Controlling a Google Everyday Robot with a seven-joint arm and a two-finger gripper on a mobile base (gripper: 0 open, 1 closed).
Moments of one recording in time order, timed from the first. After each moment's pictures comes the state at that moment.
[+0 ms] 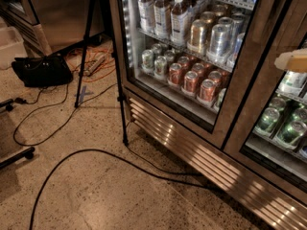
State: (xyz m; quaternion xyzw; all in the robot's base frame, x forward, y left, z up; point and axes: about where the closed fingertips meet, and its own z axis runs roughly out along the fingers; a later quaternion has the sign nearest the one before) arm 0.483 -0.289 1.052 -0.29 0.65 0.13 0.69
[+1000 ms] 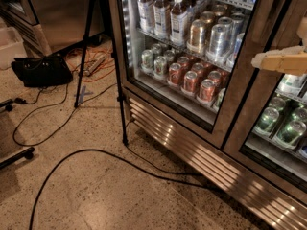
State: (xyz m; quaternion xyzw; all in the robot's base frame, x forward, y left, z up) arm 0.545 -0.271 1.007 -0.29 0.64 0.23 0.67
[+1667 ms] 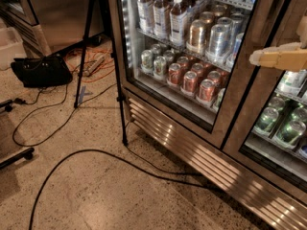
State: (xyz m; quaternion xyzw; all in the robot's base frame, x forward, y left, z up) arm 0.555 -0.269 1.008 -0.30 0.64 0.23 0.67
